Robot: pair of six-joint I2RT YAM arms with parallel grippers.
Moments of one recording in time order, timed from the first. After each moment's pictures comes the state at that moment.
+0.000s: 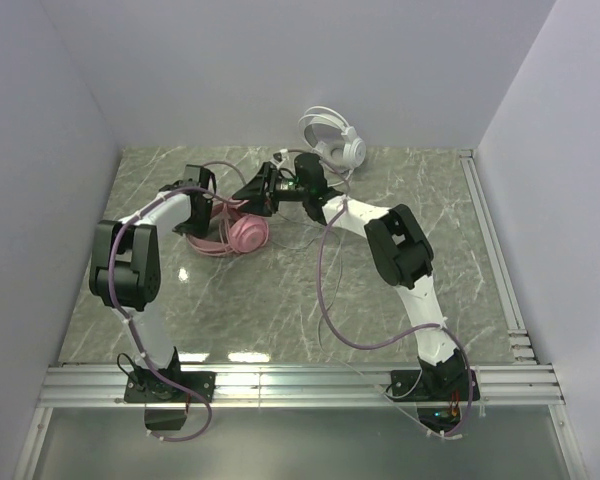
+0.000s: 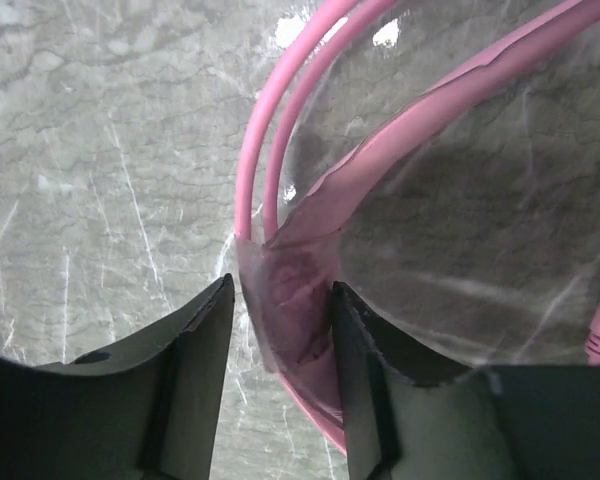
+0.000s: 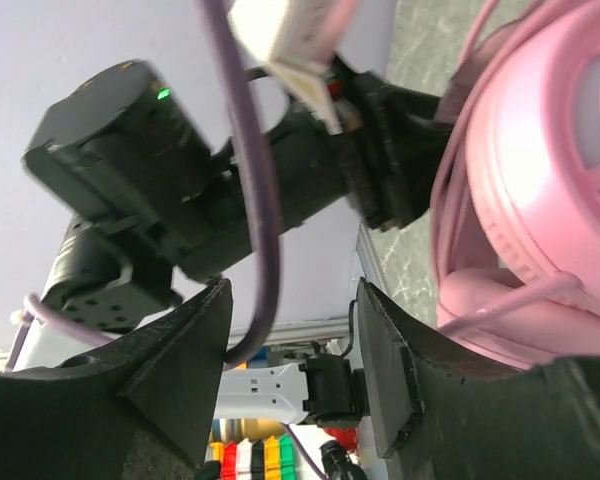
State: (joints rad) left arm -0.13 1.86 1.29 -0.57 -0.31 0.02; right arm 0.59 2.33 1.72 0.46 -0.86 1.39
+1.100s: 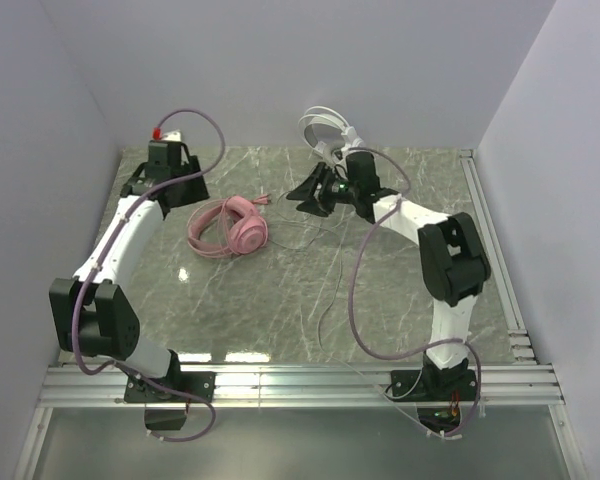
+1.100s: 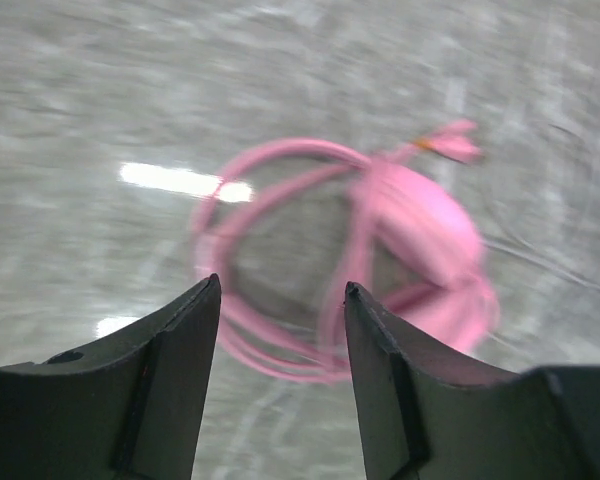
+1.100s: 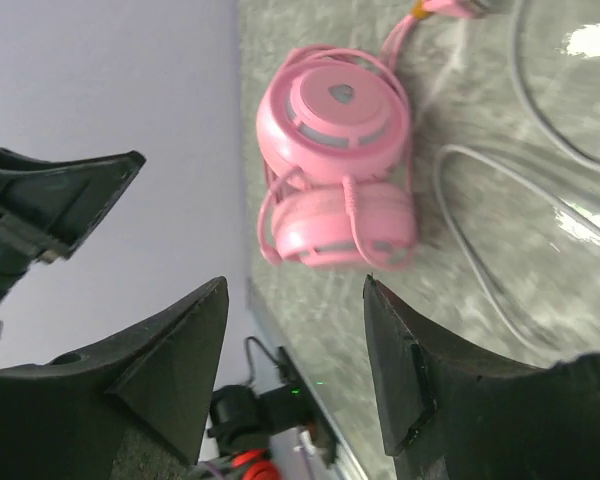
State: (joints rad) left arm -0.09 1.50 1.35 -0.57 -0.10 -0.32; right arm 0.41 1.99 1.37 0.15 -0.67 1.05
